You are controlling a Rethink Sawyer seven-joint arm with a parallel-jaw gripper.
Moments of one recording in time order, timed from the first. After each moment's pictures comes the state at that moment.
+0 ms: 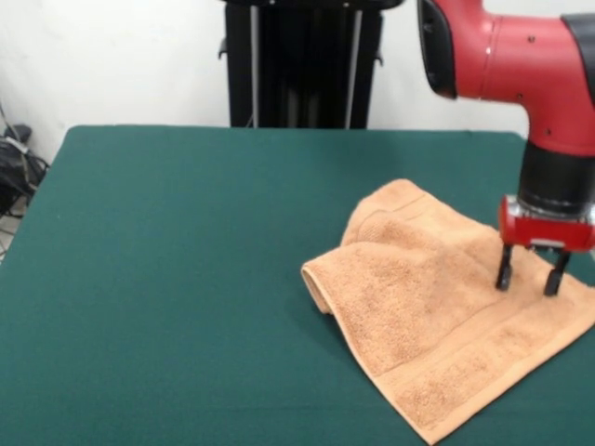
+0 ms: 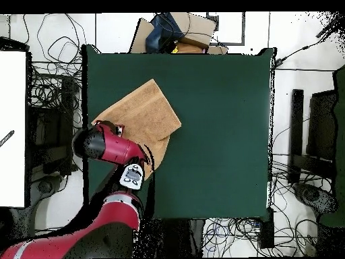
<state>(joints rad) 0.24 -0.36 -0.08 1.65 0.56 0.08 1.60</state>
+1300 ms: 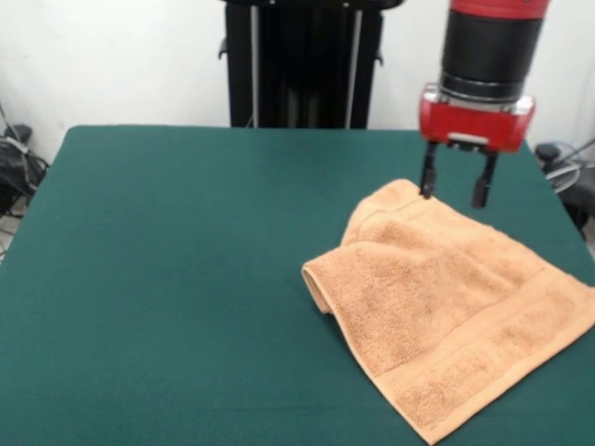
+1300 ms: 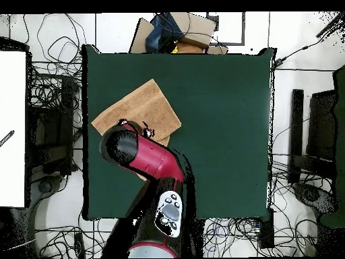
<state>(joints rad) 0.11 -0.63 -0.17 1.82 0.54 0.26 1.60</state>
